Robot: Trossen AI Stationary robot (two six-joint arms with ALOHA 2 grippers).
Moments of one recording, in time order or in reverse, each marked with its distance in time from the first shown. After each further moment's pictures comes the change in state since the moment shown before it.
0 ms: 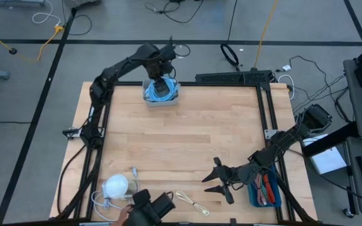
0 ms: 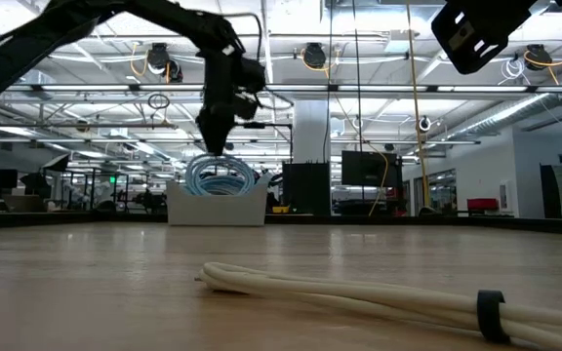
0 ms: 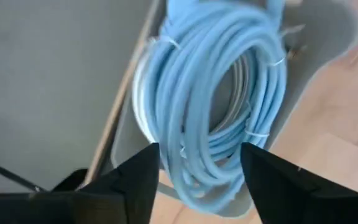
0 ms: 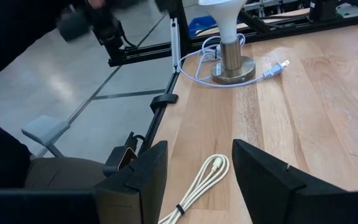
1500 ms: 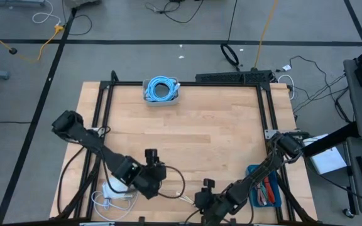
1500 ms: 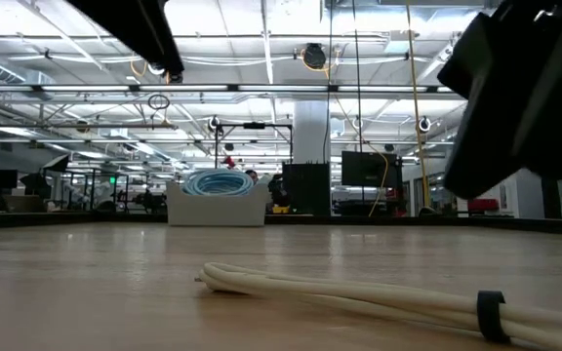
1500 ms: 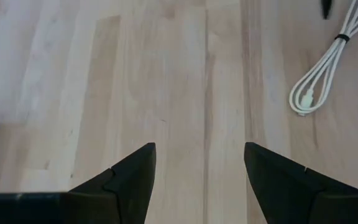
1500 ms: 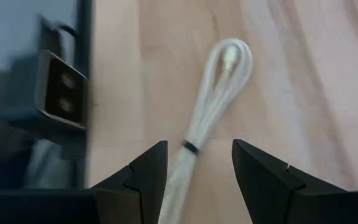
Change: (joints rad) left arm -1.306 -0.441 -0.788 0.687 -0.415 -0.705; right arm 0.082 0.557 0.701 -0.863 0.074 0.361
